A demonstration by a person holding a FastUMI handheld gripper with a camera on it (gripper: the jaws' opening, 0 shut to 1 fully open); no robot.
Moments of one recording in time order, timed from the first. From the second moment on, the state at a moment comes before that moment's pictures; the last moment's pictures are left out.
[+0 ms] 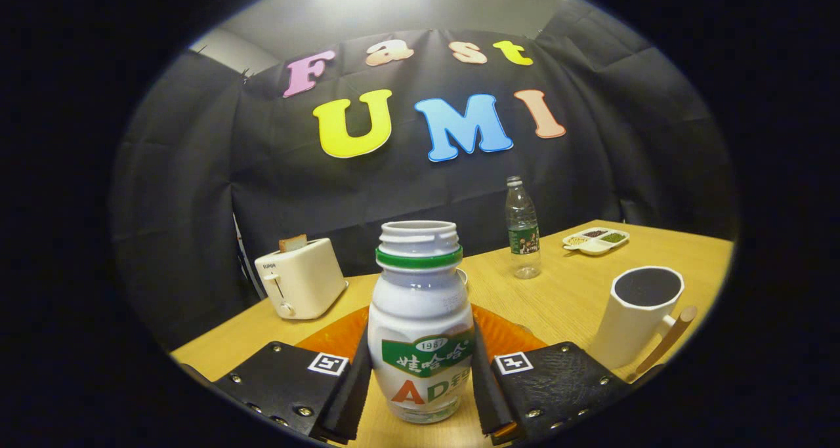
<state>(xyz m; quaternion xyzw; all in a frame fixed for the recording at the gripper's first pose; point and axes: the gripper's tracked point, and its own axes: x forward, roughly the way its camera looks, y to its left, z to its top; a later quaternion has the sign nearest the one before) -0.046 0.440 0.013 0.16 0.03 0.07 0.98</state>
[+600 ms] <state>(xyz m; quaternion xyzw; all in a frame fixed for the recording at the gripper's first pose) -0.051 0.427 0.050 0.40 0.01 0.12 0.91</state>
